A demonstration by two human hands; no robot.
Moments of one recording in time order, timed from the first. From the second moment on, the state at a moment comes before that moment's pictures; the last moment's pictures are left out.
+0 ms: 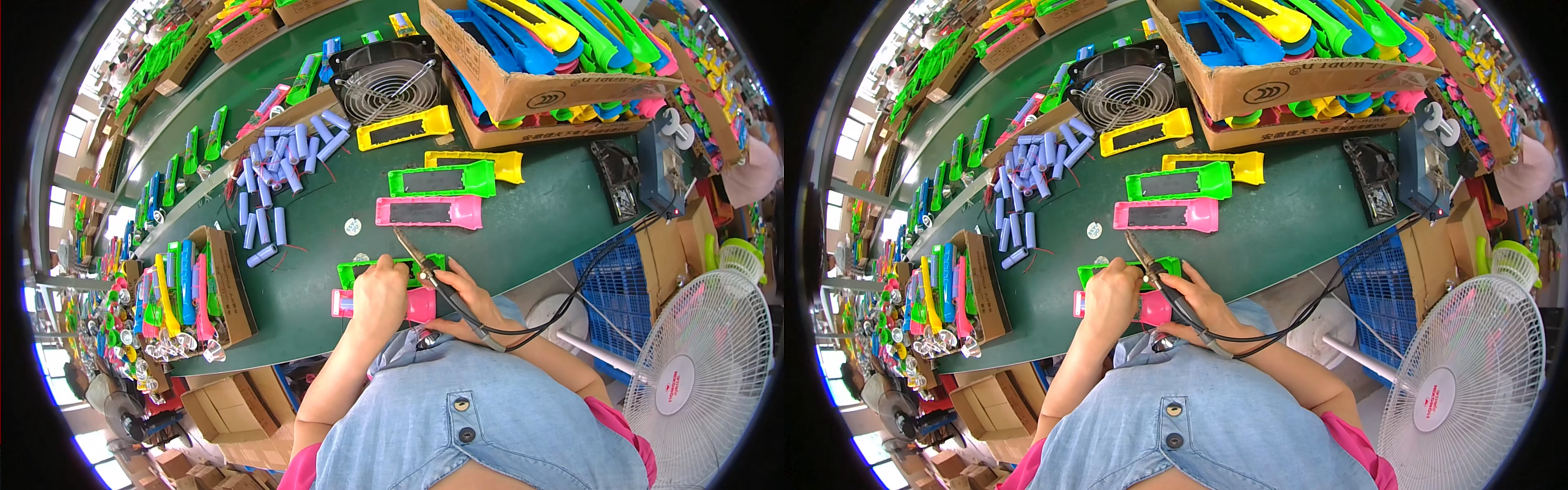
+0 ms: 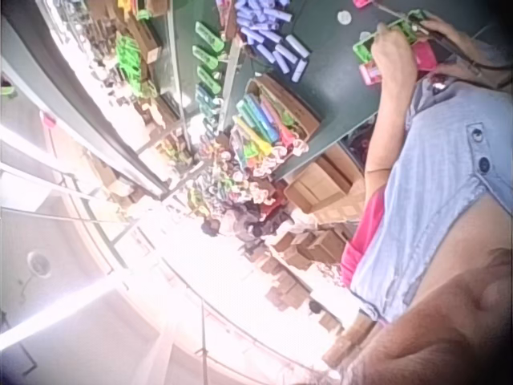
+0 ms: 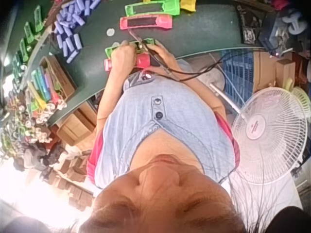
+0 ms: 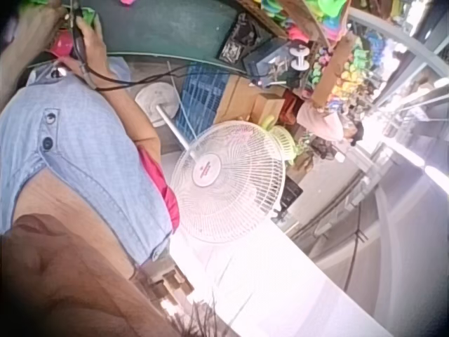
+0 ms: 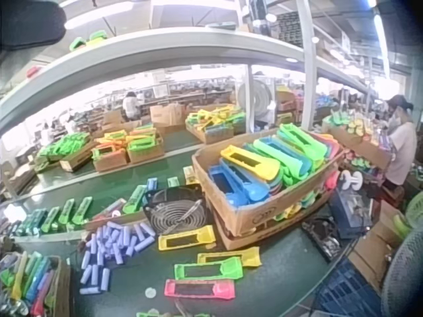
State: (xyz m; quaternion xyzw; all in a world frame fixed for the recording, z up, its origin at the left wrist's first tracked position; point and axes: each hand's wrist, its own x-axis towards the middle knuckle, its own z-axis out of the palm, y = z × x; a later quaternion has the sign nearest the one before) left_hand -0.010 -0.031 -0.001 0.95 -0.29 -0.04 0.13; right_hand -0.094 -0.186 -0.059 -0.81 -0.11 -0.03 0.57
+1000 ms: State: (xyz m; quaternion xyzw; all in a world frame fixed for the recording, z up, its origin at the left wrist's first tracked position) left_hand -0.043 -0.005 -0.009 0.87 -0.18 0.04 0.45; right_hand -0.116 -0.194 -0.049 -0.66 -0.03 -0.27 0.70
